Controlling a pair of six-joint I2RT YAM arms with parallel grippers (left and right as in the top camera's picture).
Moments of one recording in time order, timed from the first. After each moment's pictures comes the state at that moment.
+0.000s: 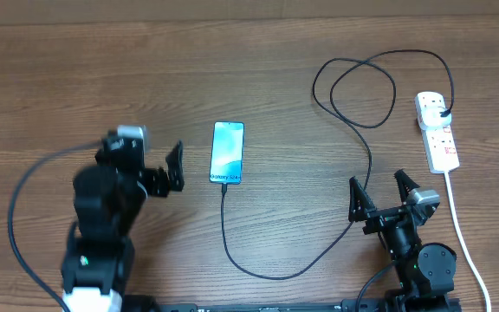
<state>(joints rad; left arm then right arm) -0.05 0.76 0.58 -0.20 0.16 -0.06 0.10 0.01 0.02 -0.02 -0.12 0.22</state>
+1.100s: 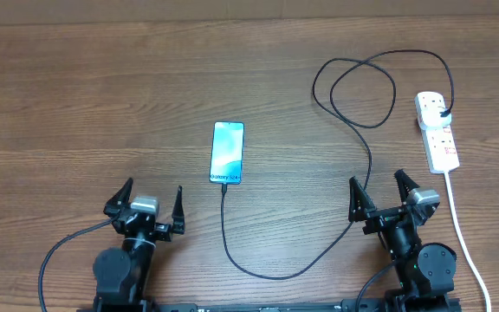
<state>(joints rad) -0.05 0.04 0.01 -0.06 0.10 0.08 0.10 0.01 0.02 -0.02 -0.12 0.22</state>
